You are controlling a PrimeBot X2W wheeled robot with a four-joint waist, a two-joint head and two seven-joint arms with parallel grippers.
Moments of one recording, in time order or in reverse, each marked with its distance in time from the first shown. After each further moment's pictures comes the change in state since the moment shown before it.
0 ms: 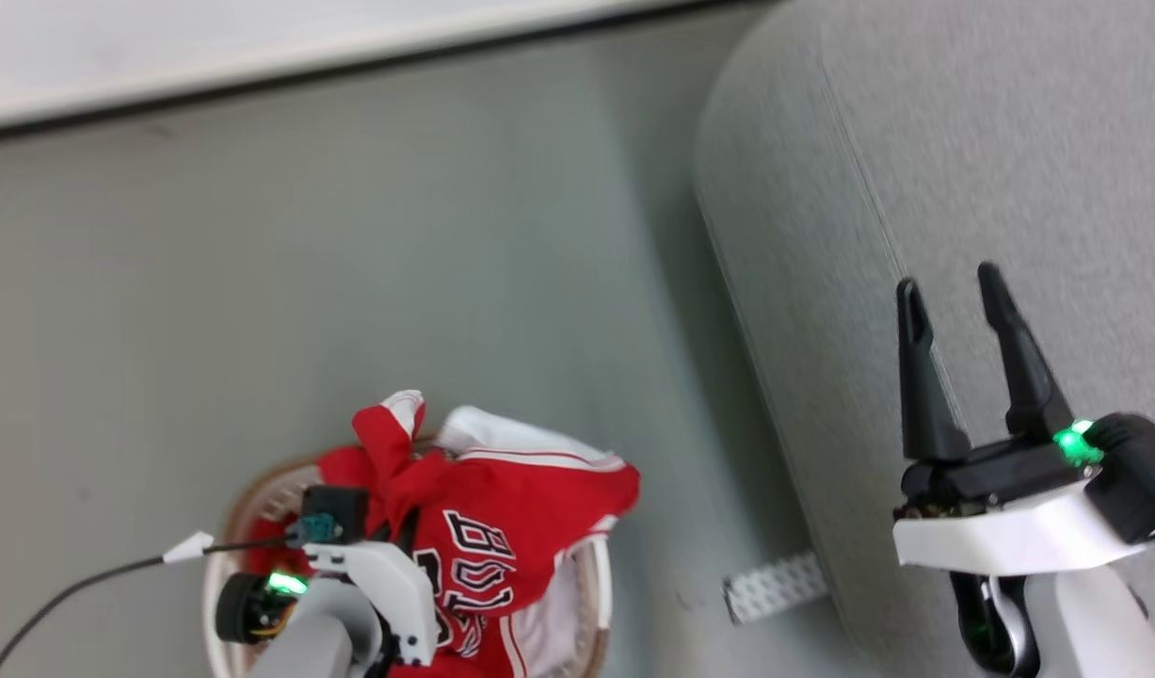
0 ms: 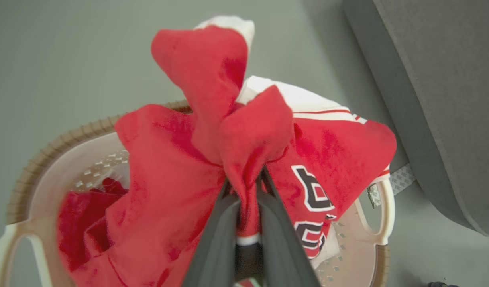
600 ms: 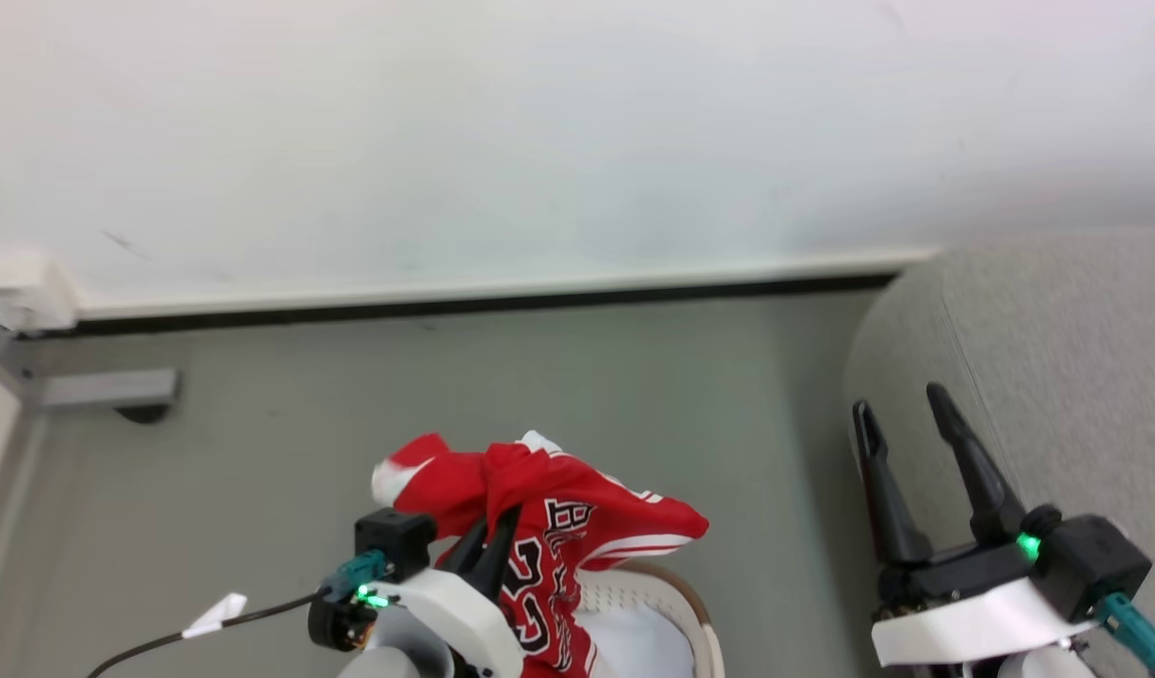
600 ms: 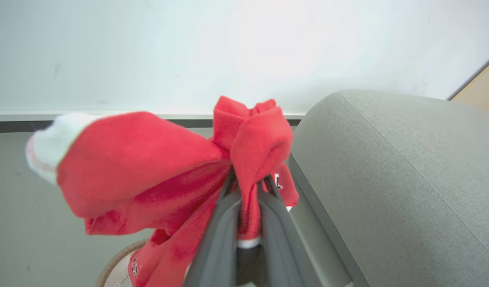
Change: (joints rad) left arm 0.230 0.002 -0.197 -0.500 -0.265 -0.010 -0.023; right arm 0.136 -0.021 0.046 0.058 -0.039 0.000 0.000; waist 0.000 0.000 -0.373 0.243
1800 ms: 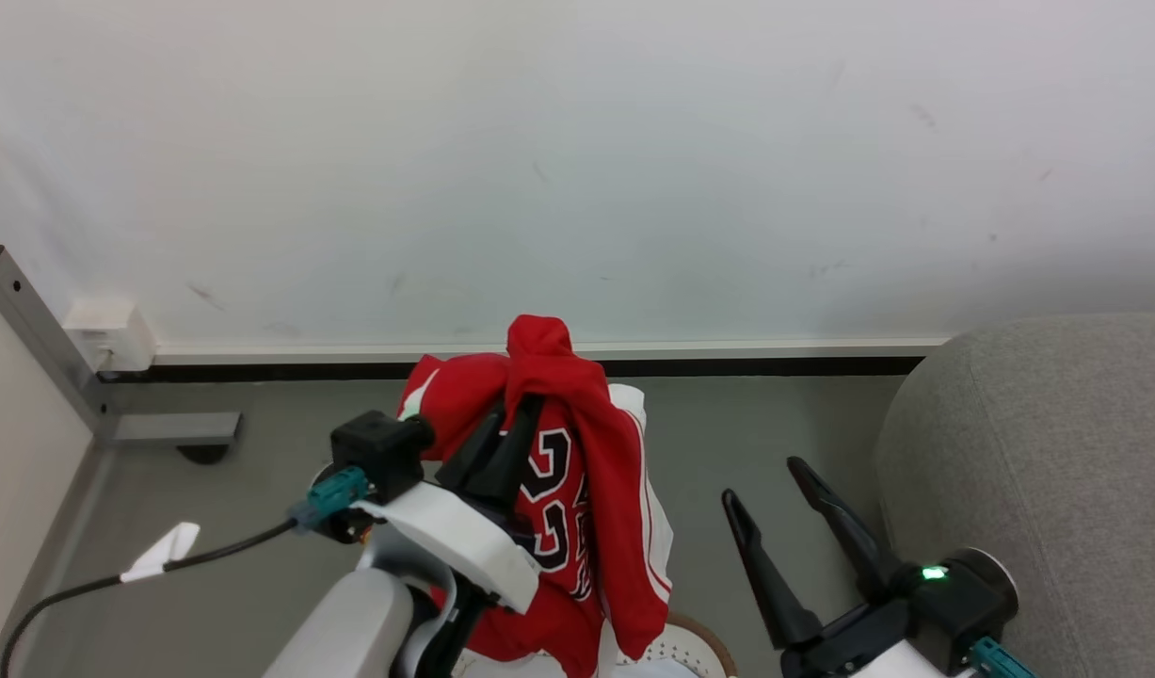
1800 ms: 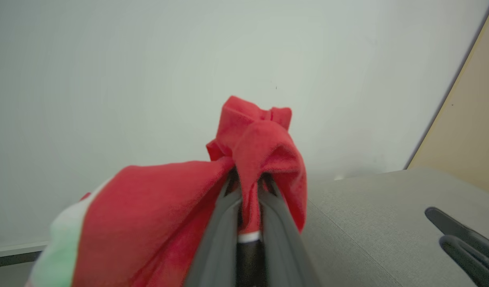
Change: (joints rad) left arm -0.006 0.099 -0.013 -0.476 -0.065 0.066 0.119; right arm 0.043 -0.028 0.217 0.033 0.009 0.000 0.000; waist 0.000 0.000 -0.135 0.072
